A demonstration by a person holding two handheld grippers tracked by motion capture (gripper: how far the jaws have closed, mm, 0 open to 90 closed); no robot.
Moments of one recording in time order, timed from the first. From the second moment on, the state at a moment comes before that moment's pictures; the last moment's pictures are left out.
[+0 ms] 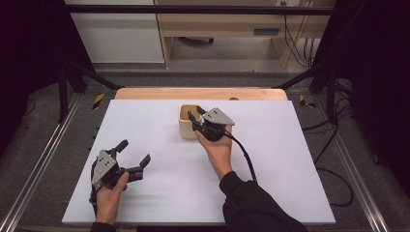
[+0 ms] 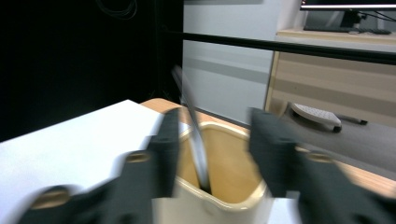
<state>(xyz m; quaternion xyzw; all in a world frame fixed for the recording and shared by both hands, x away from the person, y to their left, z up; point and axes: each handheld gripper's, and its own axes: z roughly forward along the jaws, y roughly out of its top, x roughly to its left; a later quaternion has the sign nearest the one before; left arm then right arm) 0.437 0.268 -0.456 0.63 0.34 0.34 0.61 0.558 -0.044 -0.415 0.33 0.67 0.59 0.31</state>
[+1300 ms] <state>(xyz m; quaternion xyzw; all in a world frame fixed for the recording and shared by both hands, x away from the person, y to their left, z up) 0.436 0.266 -0.456 0.64 0.33 0.34 0.61 0.533 -0.086 -0.390 0.33 0.72 0.53 0.30</state>
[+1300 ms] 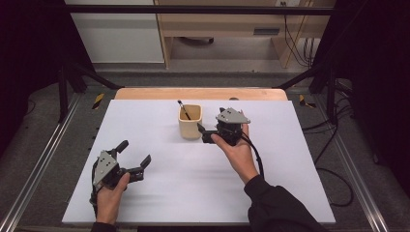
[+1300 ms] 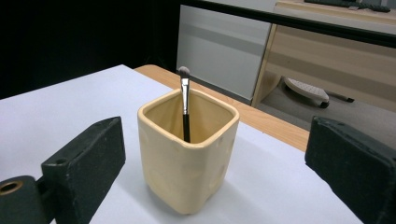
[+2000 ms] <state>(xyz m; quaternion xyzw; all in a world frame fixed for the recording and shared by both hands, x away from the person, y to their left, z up) 0.435 0.266 -0.455 0.64 0.33 0.34 0.60 0.517 -0.111 -0.395 0.34 0.73 0.52 0.28</state>
